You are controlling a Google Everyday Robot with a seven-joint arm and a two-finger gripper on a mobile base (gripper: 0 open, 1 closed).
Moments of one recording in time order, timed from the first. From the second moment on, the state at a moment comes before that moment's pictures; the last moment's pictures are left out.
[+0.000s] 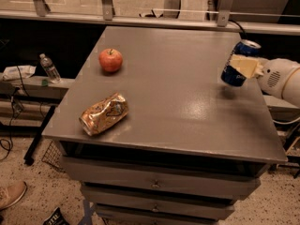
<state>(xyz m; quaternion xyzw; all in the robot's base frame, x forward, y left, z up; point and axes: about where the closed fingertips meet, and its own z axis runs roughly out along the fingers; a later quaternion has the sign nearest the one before) 0.603 -0.252 0.923 -0.76 -0.06 -0.60 0.24</state>
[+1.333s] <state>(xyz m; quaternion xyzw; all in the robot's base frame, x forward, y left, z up) 0.601 -0.229 0.907 -0.74 -0.20 -0.63 0.15</state>
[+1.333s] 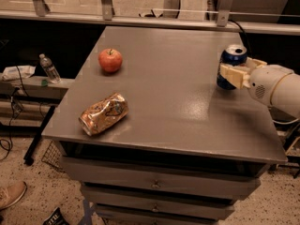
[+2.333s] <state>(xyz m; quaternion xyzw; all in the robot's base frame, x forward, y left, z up) 0.600 -0.227 0.890 -0.73 -0.19 -0.64 0.16</state>
